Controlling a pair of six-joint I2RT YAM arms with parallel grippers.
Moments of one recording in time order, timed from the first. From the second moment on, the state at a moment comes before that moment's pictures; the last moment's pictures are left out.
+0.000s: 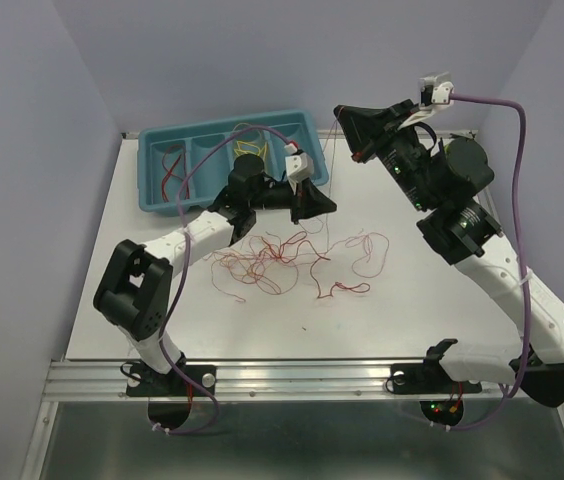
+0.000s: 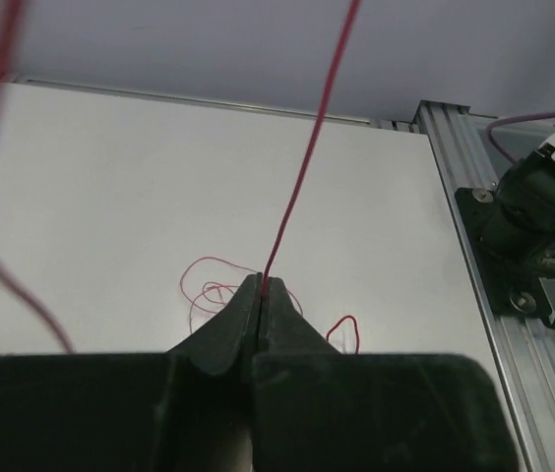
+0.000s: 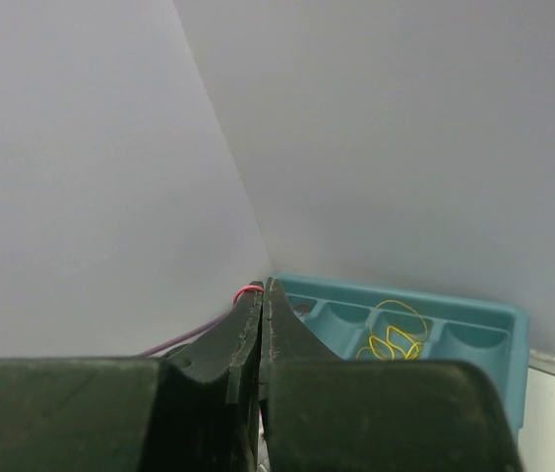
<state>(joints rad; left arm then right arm) -0.59 1.65 1.13 0.50 0.96 -0.09 0.69 1.20 1.45 0.14 0.04 0.26</state>
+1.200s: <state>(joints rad) -0.56 1.60 1.33 0.22 0.81 0.08 0.69 1.15 1.43 0.13 0.16 0.20</state>
